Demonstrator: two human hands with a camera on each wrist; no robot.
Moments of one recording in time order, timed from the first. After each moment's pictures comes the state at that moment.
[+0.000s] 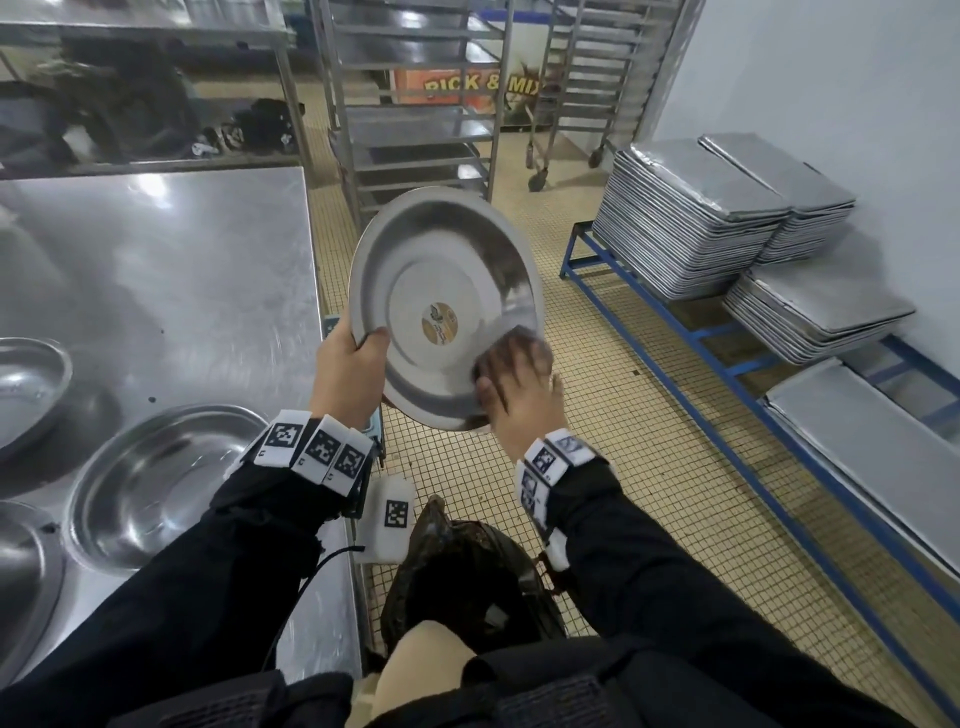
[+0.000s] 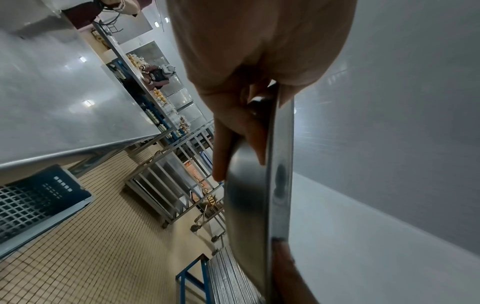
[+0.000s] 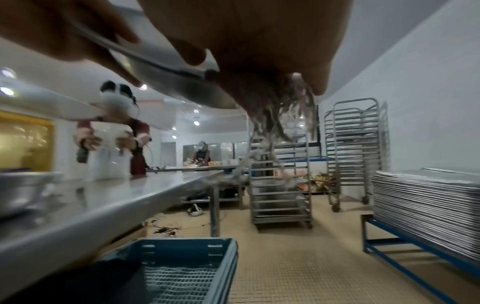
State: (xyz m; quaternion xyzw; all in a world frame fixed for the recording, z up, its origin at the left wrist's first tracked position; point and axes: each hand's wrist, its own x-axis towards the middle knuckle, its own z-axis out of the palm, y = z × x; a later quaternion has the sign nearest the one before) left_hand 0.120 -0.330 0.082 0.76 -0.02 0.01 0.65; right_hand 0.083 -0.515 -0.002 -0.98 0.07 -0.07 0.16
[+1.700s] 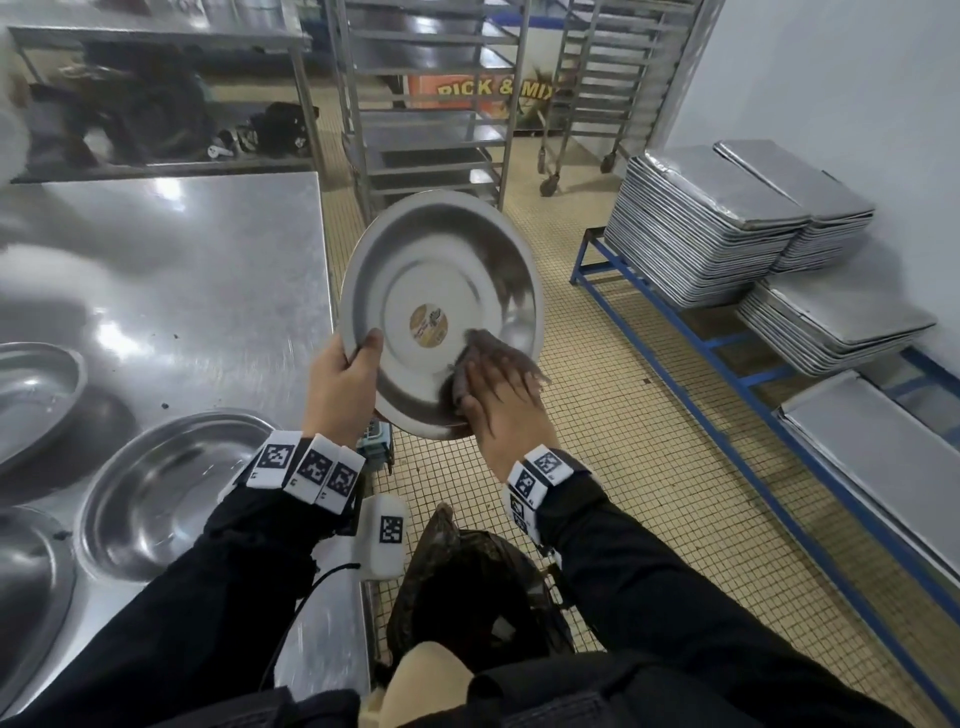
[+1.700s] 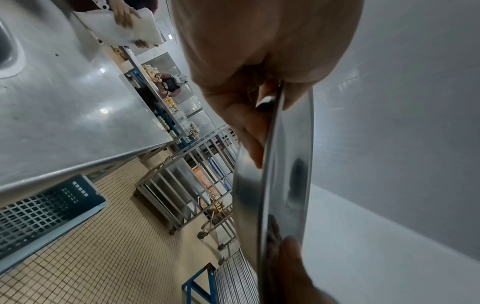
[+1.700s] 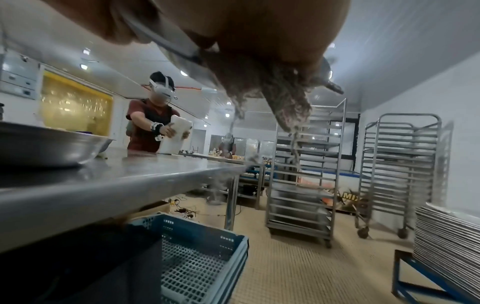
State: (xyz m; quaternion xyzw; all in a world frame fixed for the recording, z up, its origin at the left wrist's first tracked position) left_hand 0.131 -0.312 0.069 0.74 0.00 0.03 0.67; right_hand 0.095 -0.491 -0.007 -0.99 -0.01 -0.07 0.14
